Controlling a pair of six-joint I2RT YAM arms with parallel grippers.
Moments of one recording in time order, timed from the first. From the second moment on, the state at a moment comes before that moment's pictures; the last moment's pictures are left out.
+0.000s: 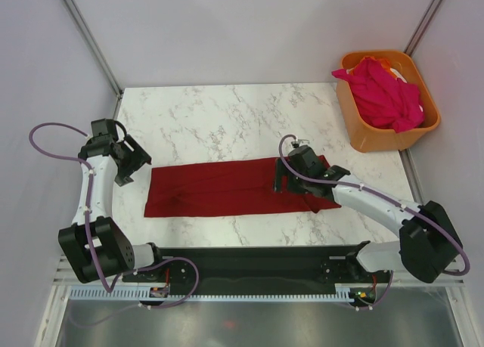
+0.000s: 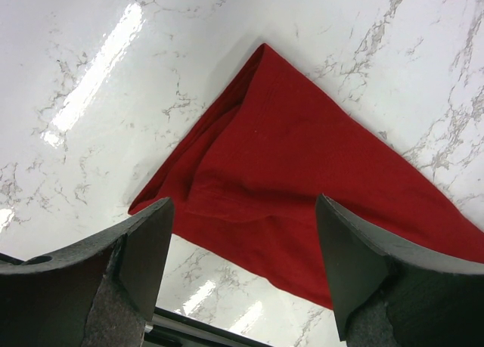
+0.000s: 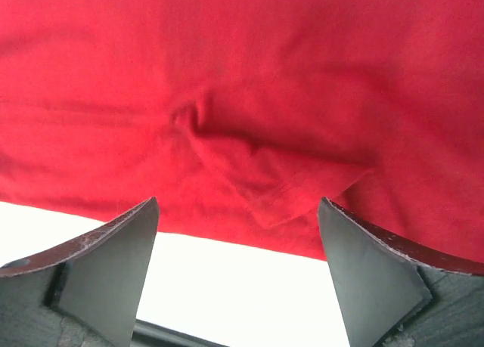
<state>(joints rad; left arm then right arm) 0.28 1.30 1.09 -0.86 0.00 -0.51 0.65 1.33 0.80 -0.38 0.10 0.63</state>
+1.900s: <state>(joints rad) 0.19 1.33 1.09 -0.85 0.03 -0.51 0.44 2.07 1.64 -0.04 -0.03 0.59</state>
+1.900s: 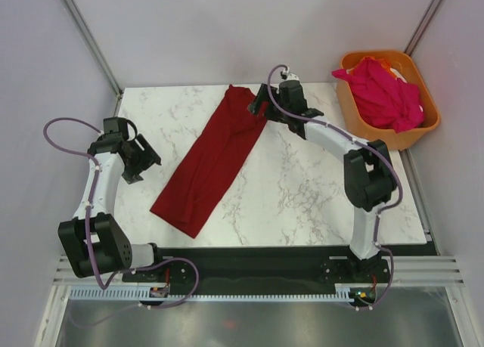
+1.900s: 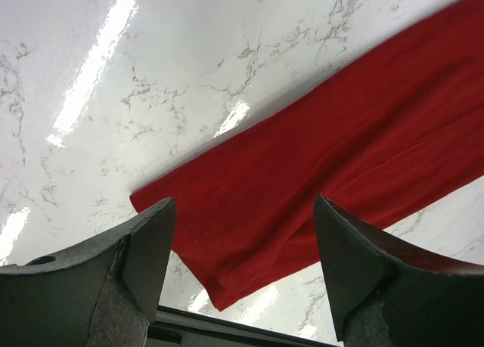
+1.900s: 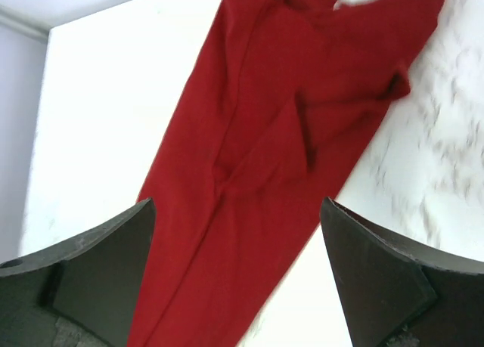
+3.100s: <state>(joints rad) 0.18 1.25 1.07 -0.85 0.02 -0.51 0.78 2.03 1.14 0.12 -0.21 1.04</state>
